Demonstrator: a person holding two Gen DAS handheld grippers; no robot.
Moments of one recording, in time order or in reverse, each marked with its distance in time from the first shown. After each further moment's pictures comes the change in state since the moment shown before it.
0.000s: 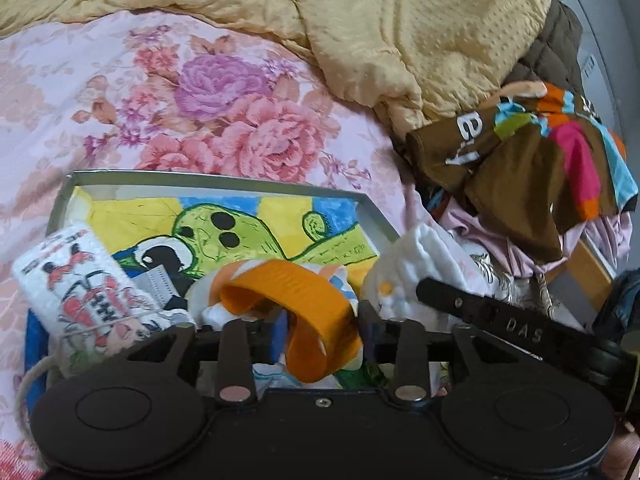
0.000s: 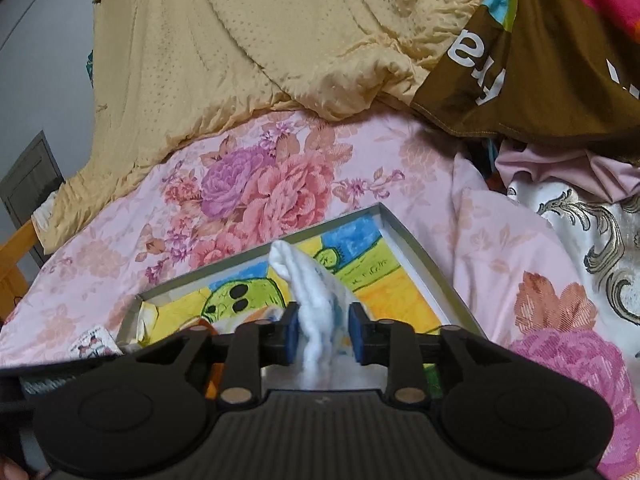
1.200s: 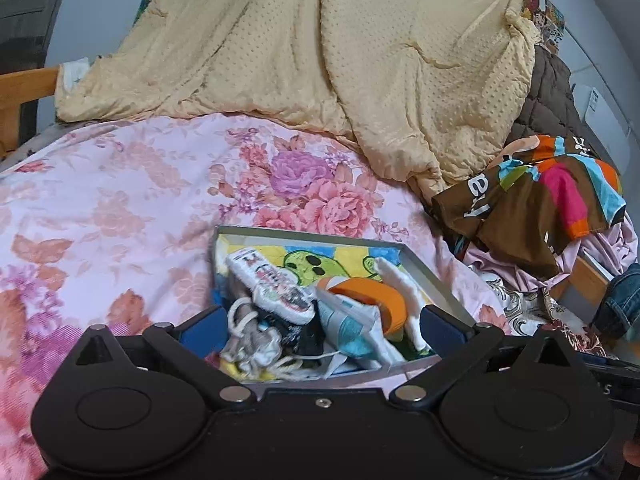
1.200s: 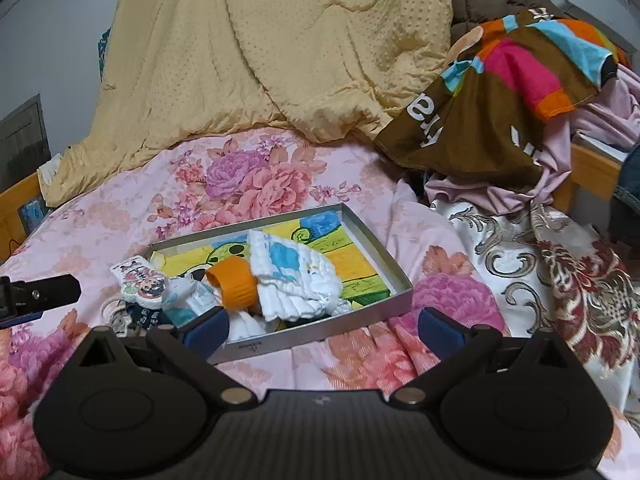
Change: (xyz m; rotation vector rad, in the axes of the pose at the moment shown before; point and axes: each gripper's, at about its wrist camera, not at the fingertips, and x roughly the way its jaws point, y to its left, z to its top) left arm -0.177 0.000 -0.067 0.052 -0.238 0.180; right arm -0.155 0.061 -0.072 -0.128 -0.081 -0.195
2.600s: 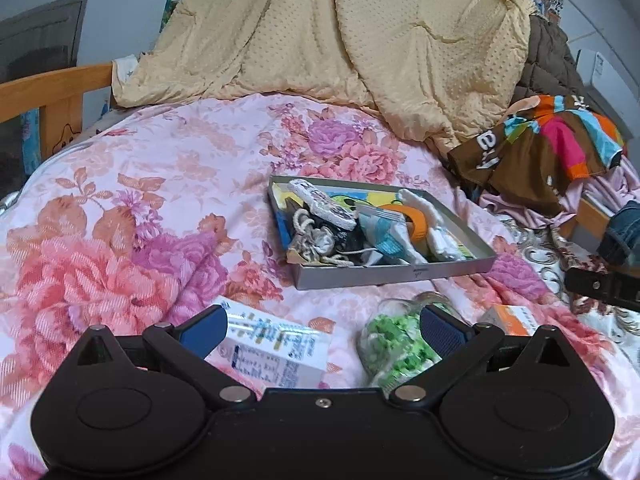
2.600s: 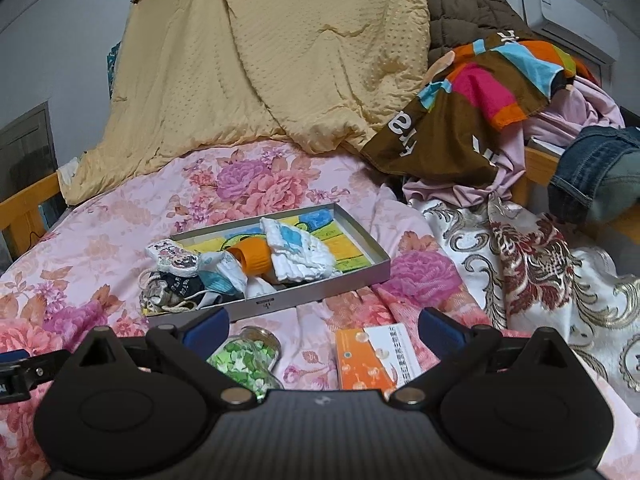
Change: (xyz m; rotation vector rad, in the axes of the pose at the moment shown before) left arm -0.106 0.008 -0.072 0.057 0.053 0.093; right arm -0.099 0.007 -0.044 0.007 -0.046 -0.026
